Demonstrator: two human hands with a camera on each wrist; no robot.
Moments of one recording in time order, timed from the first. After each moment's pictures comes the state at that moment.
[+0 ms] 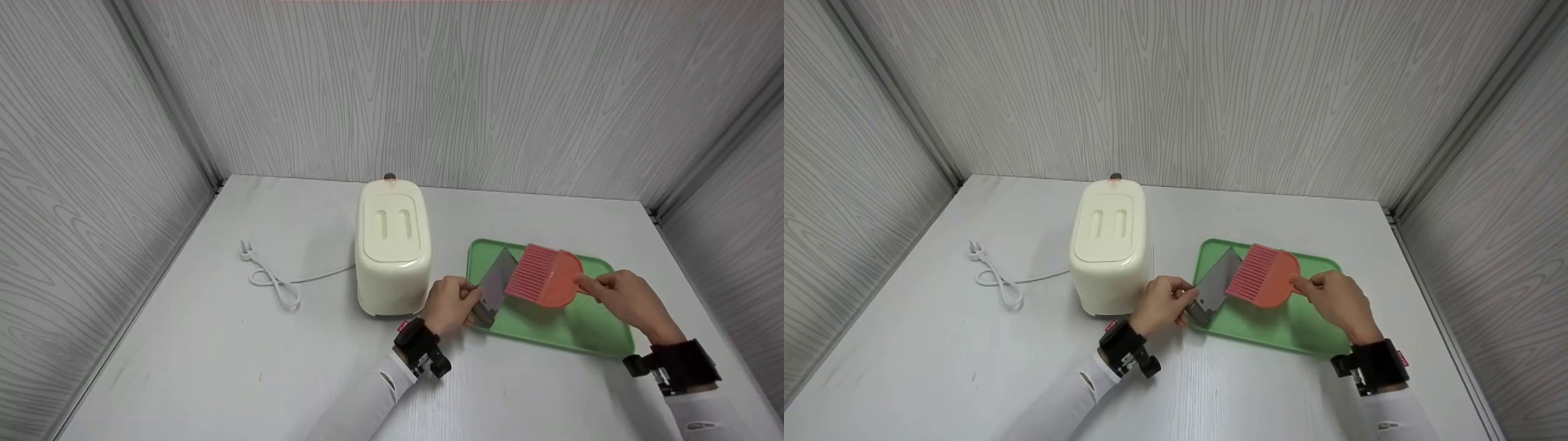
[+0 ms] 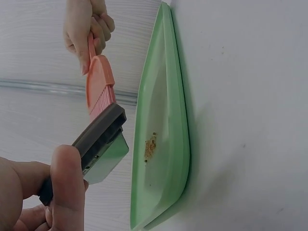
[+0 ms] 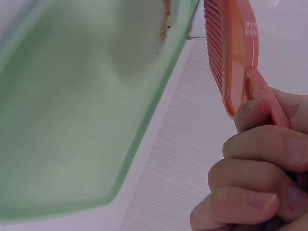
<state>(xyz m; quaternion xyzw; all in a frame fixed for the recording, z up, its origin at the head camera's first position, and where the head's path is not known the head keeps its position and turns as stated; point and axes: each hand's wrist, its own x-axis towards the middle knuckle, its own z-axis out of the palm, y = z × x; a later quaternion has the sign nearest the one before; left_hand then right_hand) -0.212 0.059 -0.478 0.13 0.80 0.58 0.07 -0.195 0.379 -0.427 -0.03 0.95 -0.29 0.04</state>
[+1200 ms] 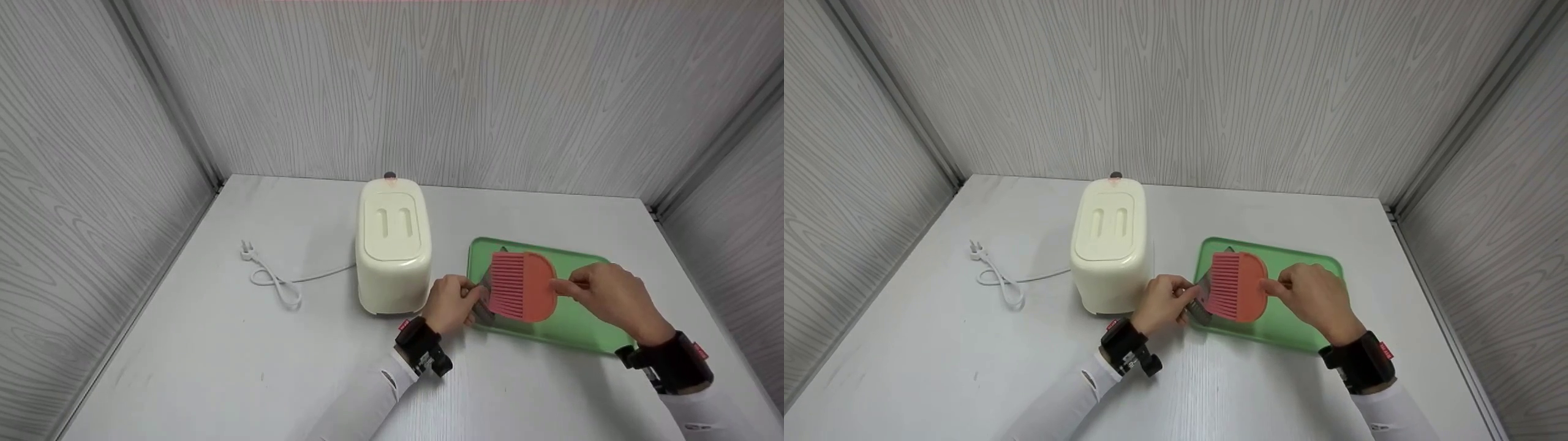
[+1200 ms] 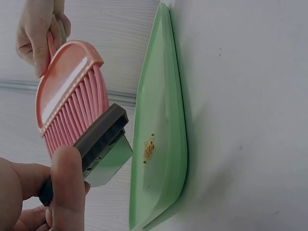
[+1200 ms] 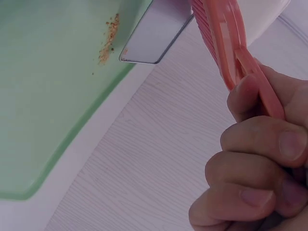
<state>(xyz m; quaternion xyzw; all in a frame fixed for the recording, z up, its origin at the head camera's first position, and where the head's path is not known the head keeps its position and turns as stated) -0.212 0.061 -0.481 0.13 0.81 0.56 0.07 -0.180 0.328 -0.394 -0.13 0.97 -0.20 -0.03</state>
